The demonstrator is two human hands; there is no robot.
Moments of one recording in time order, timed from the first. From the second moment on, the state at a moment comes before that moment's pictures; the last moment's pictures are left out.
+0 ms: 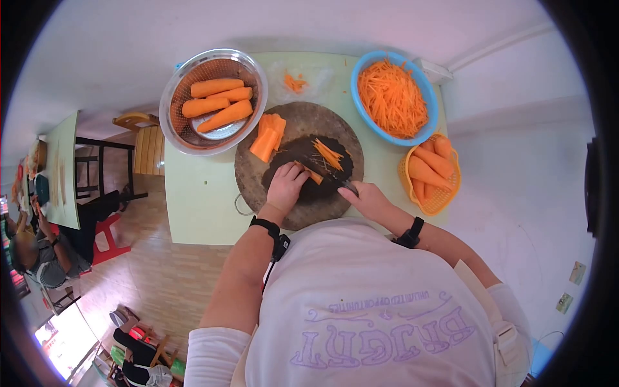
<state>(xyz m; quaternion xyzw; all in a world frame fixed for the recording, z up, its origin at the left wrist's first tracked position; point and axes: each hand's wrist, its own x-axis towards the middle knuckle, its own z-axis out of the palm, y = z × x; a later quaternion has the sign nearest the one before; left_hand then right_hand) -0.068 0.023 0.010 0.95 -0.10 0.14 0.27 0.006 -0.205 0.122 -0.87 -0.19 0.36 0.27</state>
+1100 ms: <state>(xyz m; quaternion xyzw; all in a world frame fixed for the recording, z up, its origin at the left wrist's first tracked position) -0.068 0.023 0.011 0.94 -0.10 0.17 0.27 -0.002 -0.199 0.129 -0.88 -0.22 0.37 0.22</state>
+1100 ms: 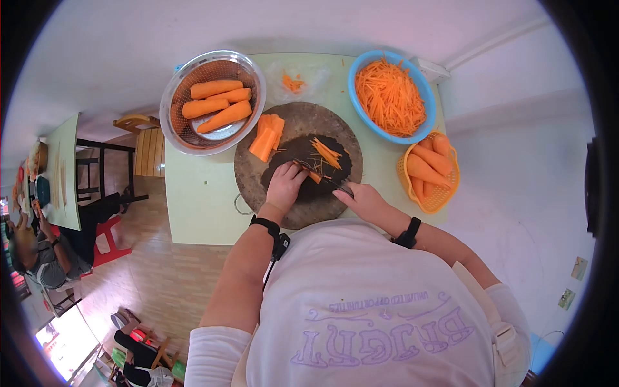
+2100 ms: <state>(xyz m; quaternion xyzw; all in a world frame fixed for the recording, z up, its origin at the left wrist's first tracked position) -0.068 0.024 0.009 0.95 -0.09 0.13 0.27 0.008 -0.195 0.107 -0.88 -0.22 0.36 0.23</state>
